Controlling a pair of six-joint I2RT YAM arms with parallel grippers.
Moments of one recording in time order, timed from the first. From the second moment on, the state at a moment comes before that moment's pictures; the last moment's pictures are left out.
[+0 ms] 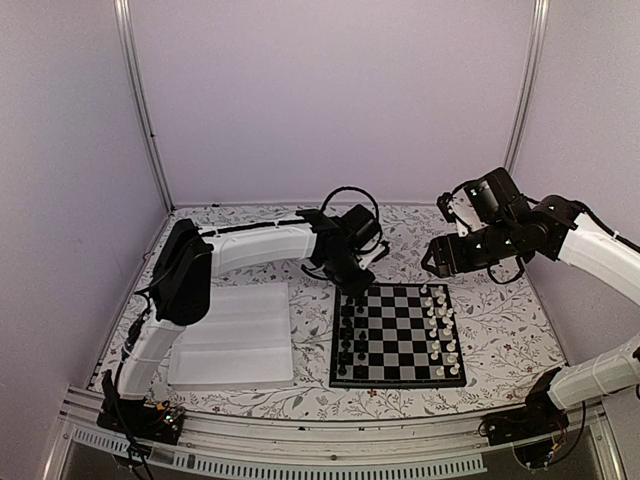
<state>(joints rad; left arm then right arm) -0.94 2.40 2.11 -0.82 -0.01 -0.06 0.65 1.24 1.18 -0.82 0.04 0.33</state>
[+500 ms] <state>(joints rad) -0.94 2.40 2.11 -0.82 0.02 -0.06 0.65 1.24 1.17 -0.82 0.04 0.33</state>
